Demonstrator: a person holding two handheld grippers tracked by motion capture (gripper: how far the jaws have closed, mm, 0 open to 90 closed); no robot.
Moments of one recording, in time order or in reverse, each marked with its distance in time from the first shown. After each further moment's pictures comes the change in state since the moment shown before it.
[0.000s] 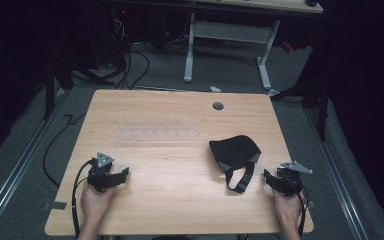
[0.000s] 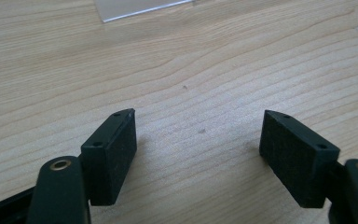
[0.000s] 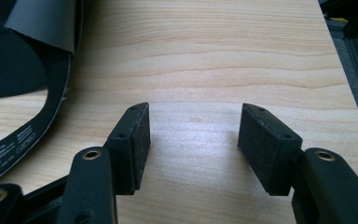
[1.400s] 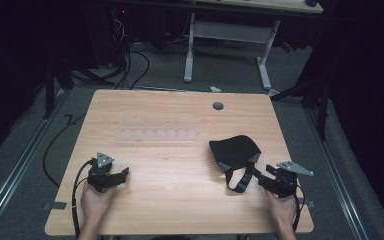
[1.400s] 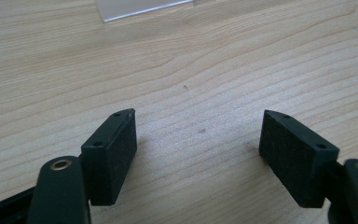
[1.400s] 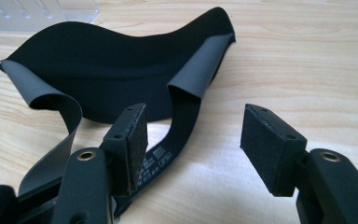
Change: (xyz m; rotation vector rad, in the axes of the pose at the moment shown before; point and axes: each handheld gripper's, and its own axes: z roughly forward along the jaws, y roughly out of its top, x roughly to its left) left arm 0.000 0.000 0.000 0.000 0.003 -0.003; right arm 0.033 0.016 -0.031 -0.098 0.197 -0.013
